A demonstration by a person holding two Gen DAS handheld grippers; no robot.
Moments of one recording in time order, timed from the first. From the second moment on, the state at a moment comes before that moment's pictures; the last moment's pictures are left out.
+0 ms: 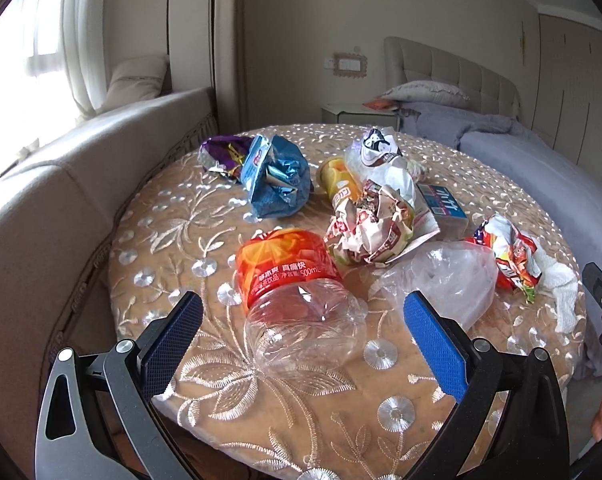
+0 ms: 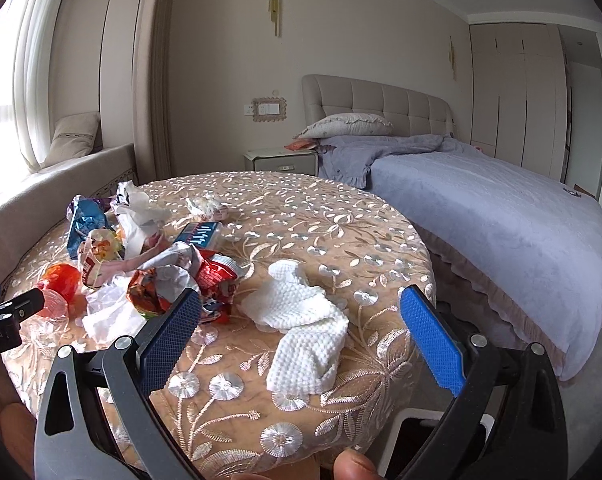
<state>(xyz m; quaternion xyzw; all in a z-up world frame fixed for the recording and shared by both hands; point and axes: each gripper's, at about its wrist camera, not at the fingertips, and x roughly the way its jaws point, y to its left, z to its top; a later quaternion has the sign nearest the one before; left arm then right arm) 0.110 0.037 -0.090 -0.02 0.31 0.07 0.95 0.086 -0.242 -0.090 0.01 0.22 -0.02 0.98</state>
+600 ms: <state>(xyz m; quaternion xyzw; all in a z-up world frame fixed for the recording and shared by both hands) 0.164 0.055 -0.123 -0.06 0.39 0.07 0.91 0.157 -0.247 -0.136 -0.05 0.34 0.02 0.94</state>
